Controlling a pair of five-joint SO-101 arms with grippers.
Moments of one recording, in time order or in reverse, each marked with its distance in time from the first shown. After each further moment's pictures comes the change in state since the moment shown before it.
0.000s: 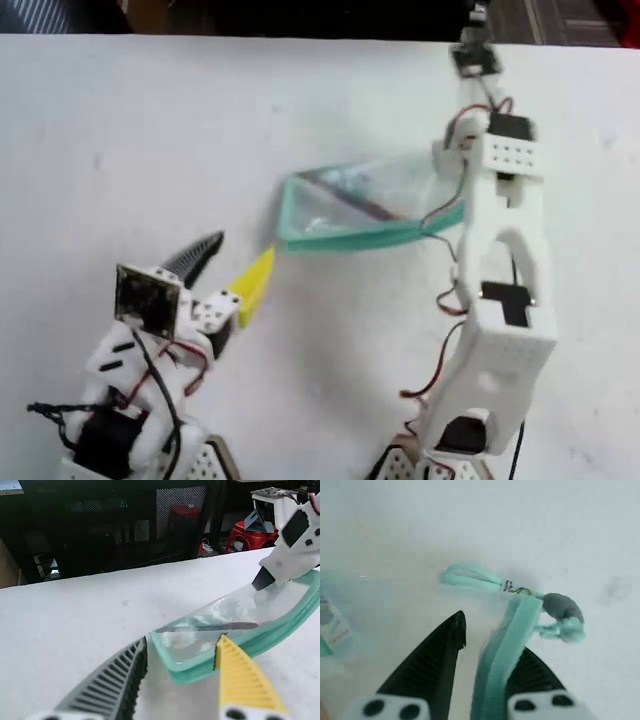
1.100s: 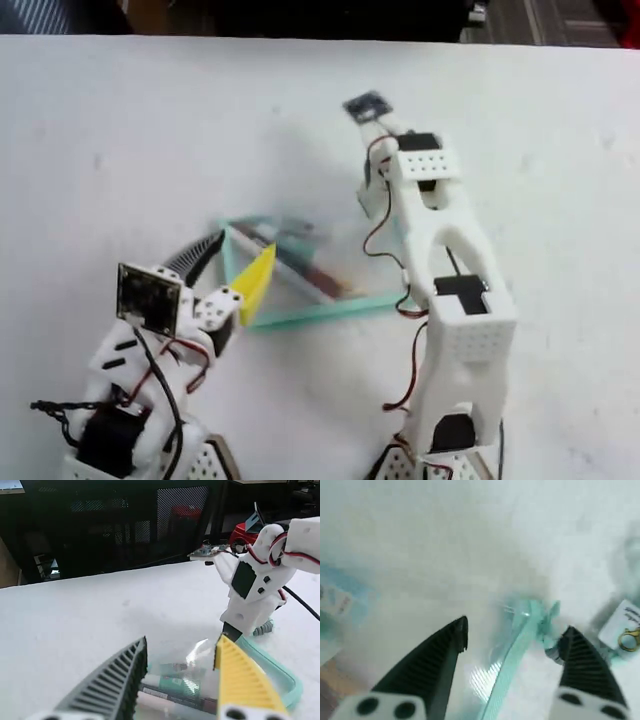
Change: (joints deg) left arm -0.2 -0.1 0.8 -1.1 0.3; right arm -12.0 2.0 6.7 2.3 1.9
